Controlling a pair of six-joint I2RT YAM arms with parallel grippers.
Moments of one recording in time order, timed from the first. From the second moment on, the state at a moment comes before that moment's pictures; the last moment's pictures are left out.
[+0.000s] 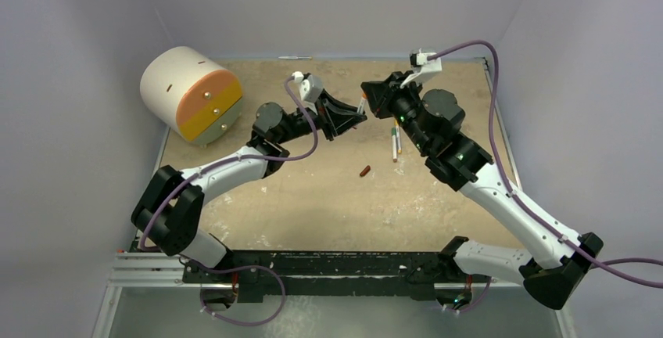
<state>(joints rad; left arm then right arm) -0.63 1.51 0.92 0.95 0.62 -0.44 0.73 1.11 1.19 -0.08 0.26 0.37</state>
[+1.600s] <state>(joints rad) -0.61 1.58 1.01 0.71 0.74 -0.44 0.73 1.14 1.16 -0.17 0.30 0.33</state>
